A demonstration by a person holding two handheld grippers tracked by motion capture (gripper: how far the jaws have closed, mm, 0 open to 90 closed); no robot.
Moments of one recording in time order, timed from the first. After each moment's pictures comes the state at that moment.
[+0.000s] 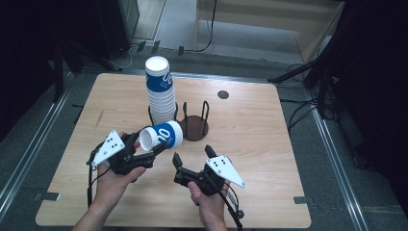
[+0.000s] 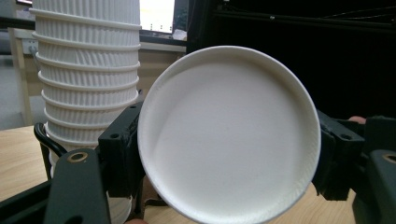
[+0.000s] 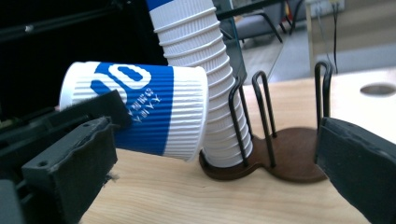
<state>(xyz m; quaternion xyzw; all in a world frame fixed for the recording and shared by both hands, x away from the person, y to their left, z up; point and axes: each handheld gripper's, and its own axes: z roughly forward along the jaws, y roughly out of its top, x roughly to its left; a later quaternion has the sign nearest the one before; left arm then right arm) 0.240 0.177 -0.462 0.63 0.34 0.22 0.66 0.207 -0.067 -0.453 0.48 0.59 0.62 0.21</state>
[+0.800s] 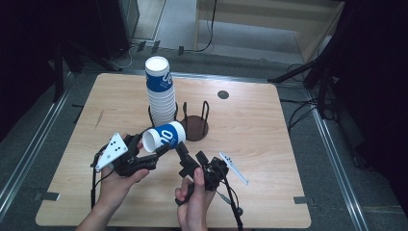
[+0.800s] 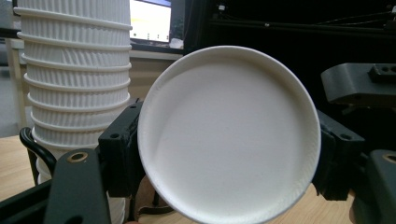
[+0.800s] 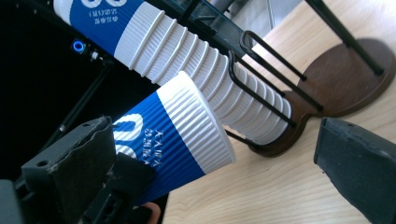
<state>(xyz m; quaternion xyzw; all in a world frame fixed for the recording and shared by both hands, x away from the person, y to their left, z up) 0.240 0.170 -0.471 0.62 0.33 0.23 0.67 0.218 -0.061 -0.458 0.64 0.41 0.65 0.01</state>
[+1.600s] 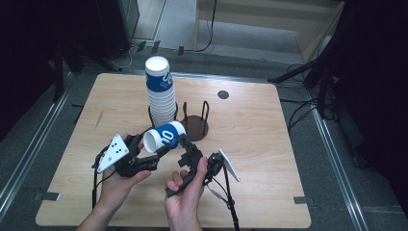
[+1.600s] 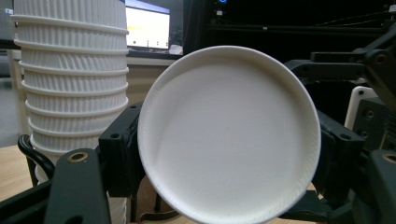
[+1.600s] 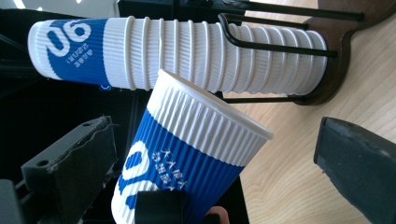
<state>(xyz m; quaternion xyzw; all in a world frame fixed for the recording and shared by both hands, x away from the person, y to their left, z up) 0.240 0.168 -0.475 0.62 0.31 0.24 0.68 0.237 -0.051 -0.468 0.71 0.26 0.62 -0.20</state>
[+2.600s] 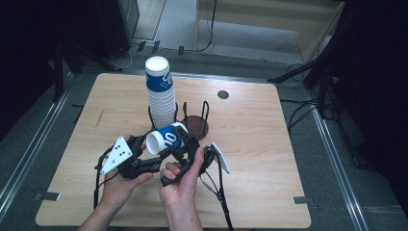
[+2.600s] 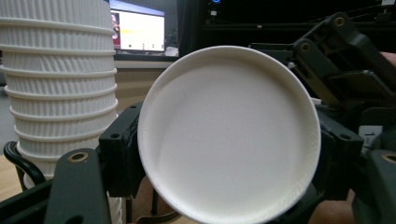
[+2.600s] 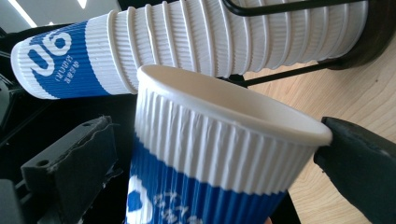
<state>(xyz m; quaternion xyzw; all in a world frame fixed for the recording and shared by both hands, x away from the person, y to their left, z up) 0.239 0.162 -0.478 0.63 0.30 0.25 0.68 0.263 -0.036 -0.477 0.71 0.21 0.61 -0.30</state>
